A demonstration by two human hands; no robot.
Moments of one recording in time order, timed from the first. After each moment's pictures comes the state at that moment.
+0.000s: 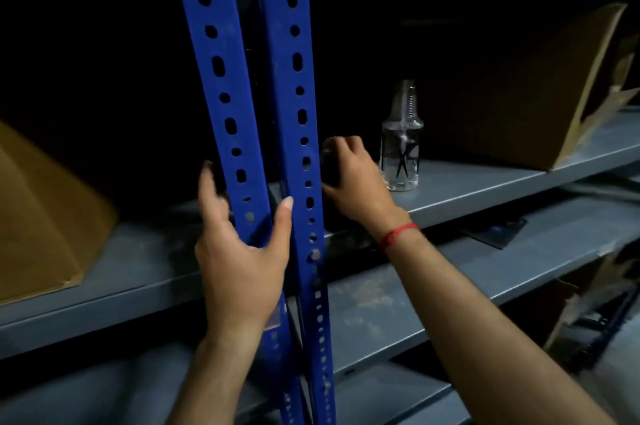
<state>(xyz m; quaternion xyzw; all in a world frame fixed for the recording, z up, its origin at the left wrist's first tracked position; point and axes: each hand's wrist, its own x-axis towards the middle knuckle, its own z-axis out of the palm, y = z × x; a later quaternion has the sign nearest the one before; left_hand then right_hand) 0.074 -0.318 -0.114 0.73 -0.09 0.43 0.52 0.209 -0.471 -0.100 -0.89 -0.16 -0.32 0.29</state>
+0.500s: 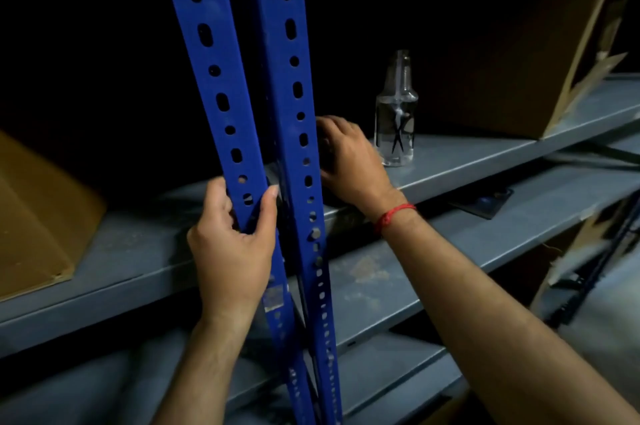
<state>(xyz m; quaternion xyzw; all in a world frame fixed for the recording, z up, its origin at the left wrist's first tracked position) 0.084 -0.302 -0.127 0.74 -0.13 0.45 0.49 0.209 -0.470 -0.110 -0.89 -0.17 -0.37 0.22</state>
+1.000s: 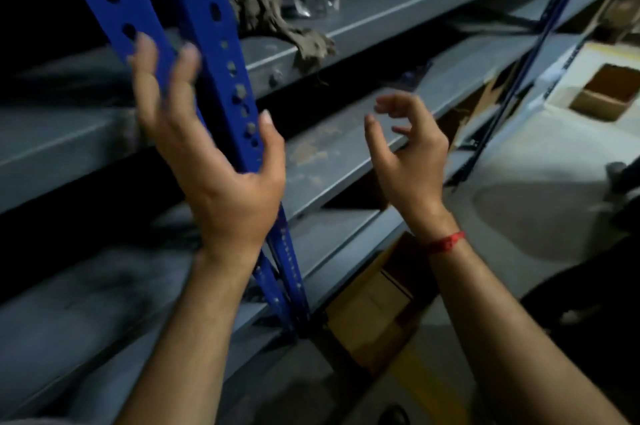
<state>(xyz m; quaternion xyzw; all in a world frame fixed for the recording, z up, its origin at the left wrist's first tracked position) 0.048 -0.332 -0.195 0.71 -0.28 0.50 0.41 0.024 -0.524 -0.238 -0.77 0.08 -0.49 0.39</state>
